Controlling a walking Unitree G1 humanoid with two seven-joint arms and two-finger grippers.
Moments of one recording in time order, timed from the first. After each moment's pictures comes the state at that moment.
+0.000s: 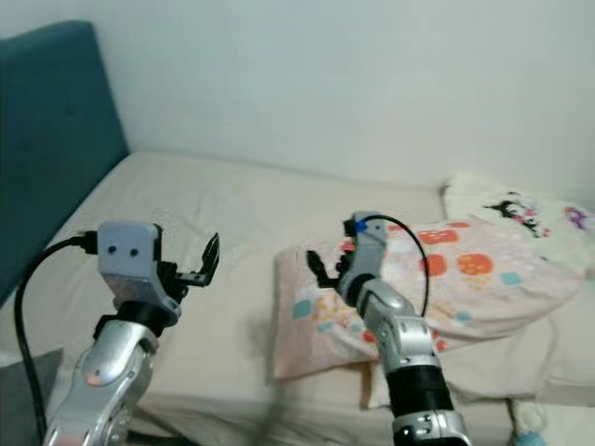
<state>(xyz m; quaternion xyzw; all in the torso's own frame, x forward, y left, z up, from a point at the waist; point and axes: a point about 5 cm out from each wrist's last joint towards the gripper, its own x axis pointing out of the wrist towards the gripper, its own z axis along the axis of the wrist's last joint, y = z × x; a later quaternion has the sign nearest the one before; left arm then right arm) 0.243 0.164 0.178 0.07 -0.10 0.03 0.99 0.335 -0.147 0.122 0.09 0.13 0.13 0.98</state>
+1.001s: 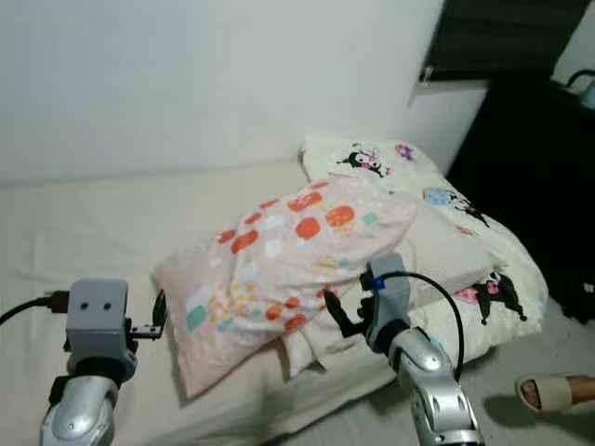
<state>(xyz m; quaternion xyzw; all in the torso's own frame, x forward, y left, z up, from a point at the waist) 0.216 0.192 0.127 0.11 0.00 0.12 0.99 0.282 -0.160 0.096 -0.01 0.10 0.20 0.97</state>
